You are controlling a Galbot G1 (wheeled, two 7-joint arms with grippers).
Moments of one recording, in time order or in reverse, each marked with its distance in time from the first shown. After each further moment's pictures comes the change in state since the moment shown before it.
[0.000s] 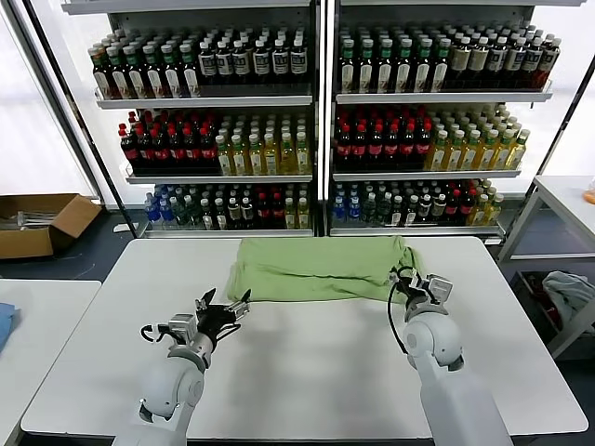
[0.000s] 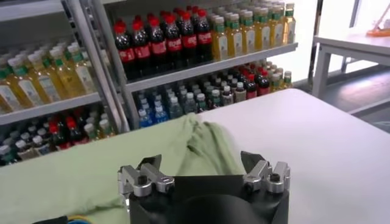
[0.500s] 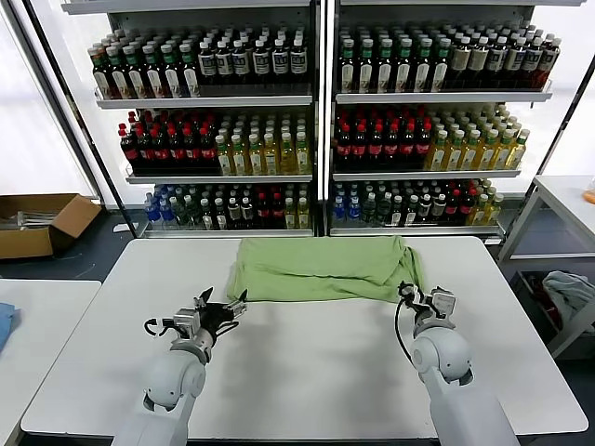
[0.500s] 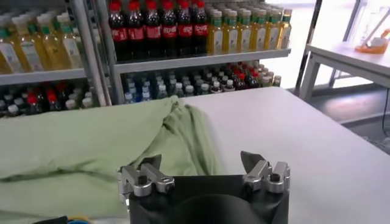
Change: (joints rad) left arm -0.051 0.011 0.023 0.080 0.035 0.002 -0.006; right arm -0.014 -0.024 -0.018 -0.043 -0.097 -0.002 -0.039
